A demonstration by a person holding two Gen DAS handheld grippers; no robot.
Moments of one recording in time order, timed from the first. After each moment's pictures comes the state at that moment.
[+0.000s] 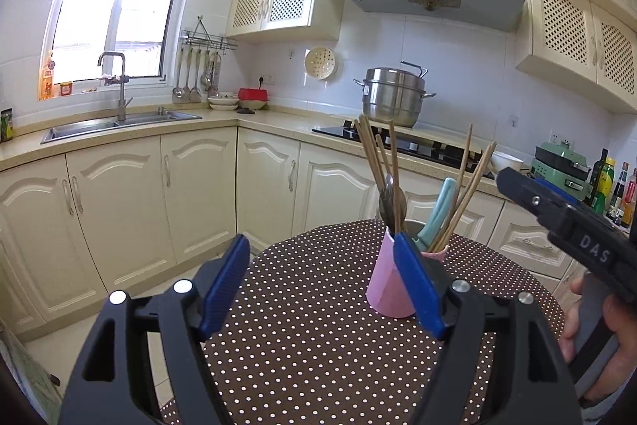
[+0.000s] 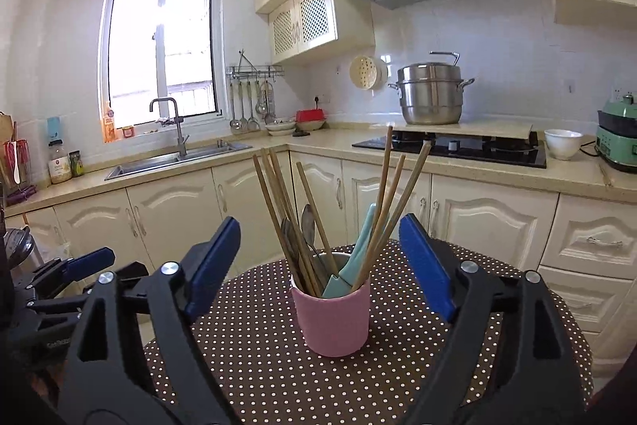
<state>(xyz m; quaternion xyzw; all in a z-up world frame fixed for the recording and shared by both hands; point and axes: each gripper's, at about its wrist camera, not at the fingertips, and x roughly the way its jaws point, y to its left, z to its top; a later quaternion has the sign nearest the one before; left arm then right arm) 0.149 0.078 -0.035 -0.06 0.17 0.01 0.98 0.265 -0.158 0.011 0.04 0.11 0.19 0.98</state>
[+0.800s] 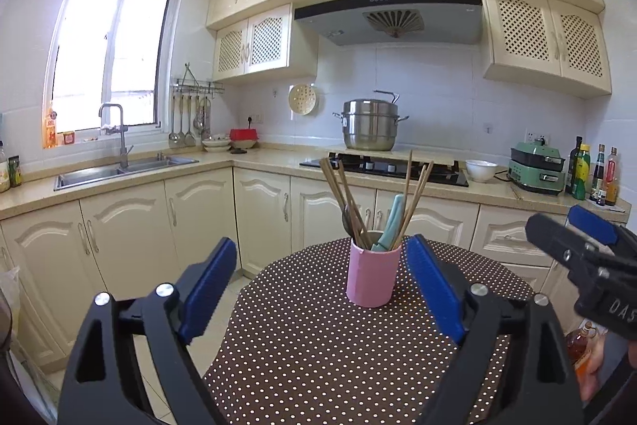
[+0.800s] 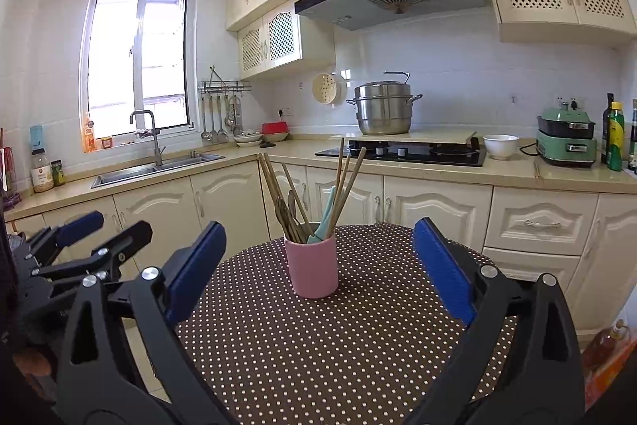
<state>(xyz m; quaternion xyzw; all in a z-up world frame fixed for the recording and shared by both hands) 0.040 0.039 0.007 0.00 0.11 0.00 0.99 0.123 -0.184 0.027 0.04 0.09 0.11 0.99</state>
